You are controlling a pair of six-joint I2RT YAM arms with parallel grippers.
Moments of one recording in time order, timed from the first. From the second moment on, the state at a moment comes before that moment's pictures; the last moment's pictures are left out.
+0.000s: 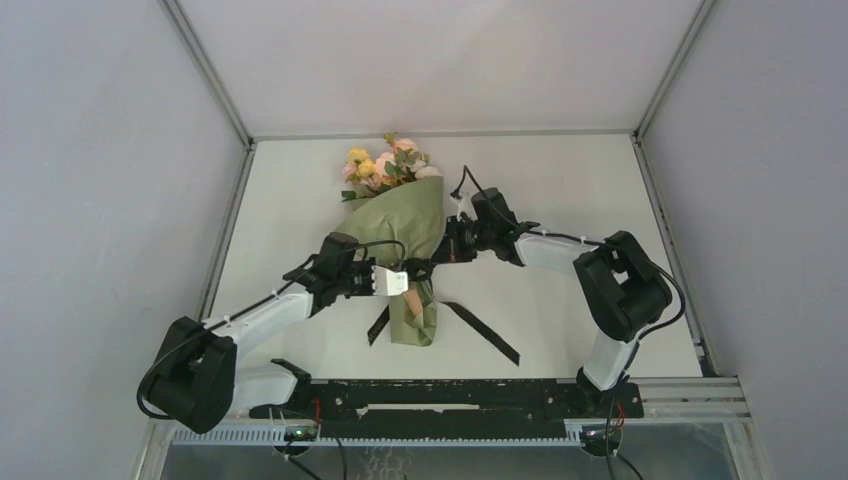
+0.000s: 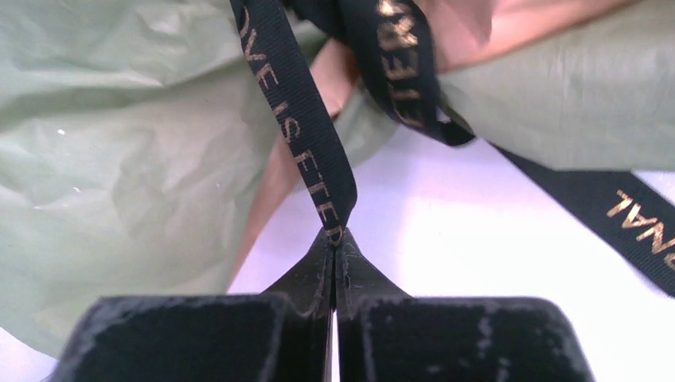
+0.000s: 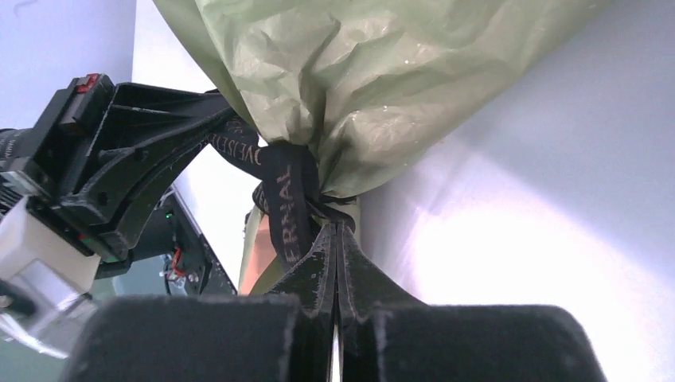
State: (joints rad) left arm -0.47 1.23 0.58 -0.20 0.24 1.08; right arm 0.57 1.78 1.00 0.05 -0.59 0.58
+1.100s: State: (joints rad) left arm -0.21 1.15 0.40 -0.18 0.19 1.62; right arm 0.49 1.65 0.73 -0.06 -0.41 0.55
